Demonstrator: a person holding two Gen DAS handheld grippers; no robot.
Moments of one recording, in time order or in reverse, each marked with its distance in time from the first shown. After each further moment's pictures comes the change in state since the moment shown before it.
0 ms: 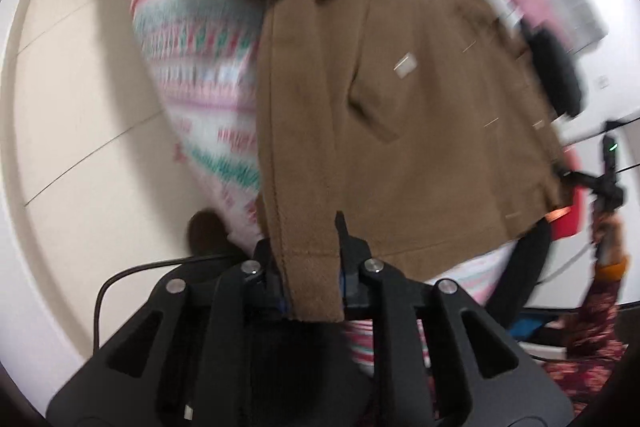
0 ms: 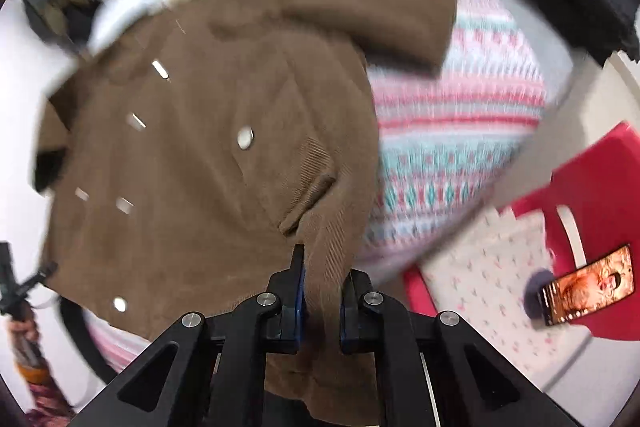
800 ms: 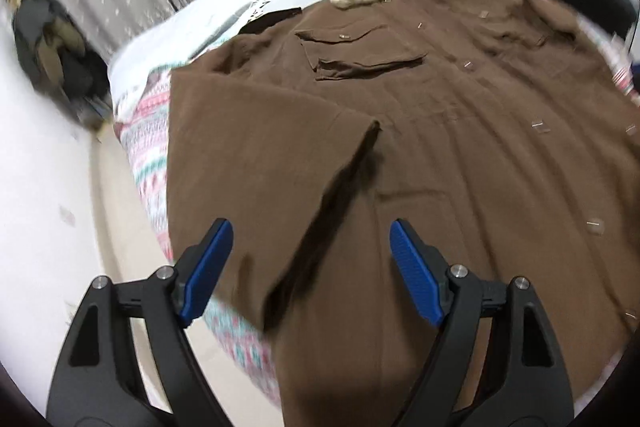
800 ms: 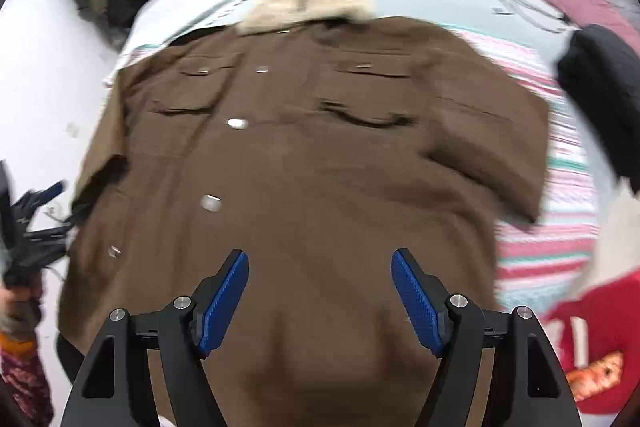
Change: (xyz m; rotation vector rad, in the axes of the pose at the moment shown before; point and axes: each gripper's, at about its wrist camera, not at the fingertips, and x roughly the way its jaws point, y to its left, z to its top) left arm 0.019 -0.098 0.144 0.475 -0.370 0.493; right arm -0.011 0.148 0.090 -0.168 -0.222 0.048
